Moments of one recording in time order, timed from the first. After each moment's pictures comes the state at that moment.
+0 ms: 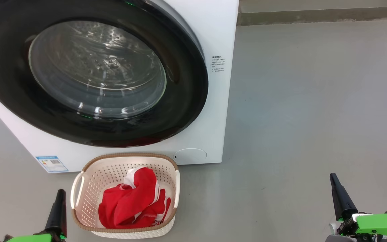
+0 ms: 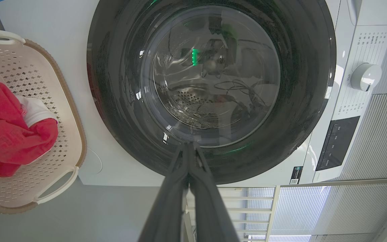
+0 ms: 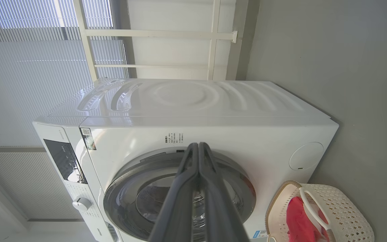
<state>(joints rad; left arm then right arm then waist) -0.07 0.03 0.08 0.27 -1.61 -0.13 0.11 -0.07 -0.05 -0.14 0.27 1.60 0.13 0.11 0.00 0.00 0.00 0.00</state>
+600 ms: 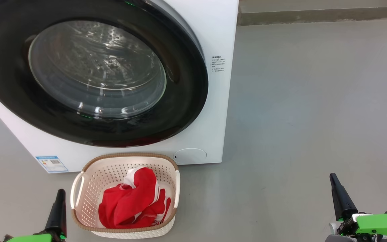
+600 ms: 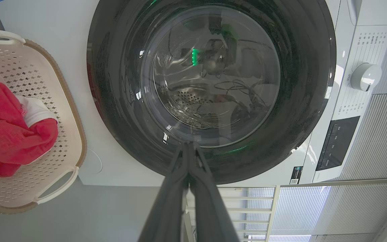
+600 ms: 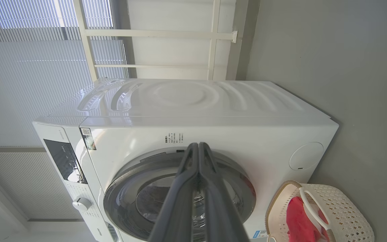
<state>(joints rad) -0.07 0.03 0.08 0.27 -1.61 -0.13 0.11 -0.07 -0.05 -0.14 0.27 1.60 0.13 0.11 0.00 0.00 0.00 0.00</state>
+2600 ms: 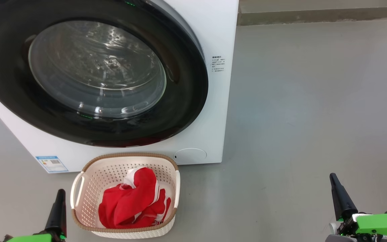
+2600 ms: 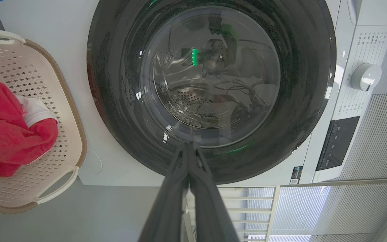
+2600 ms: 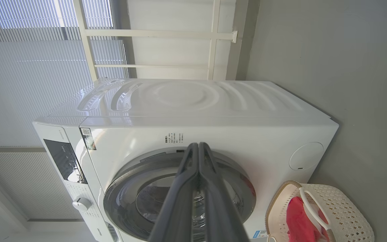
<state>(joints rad) -0.07 0.03 0.08 0.27 -1.61 -0.13 0.11 -0.07 -0.05 -0.14 0.27 1.60 0.13 0.11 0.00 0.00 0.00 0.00</state>
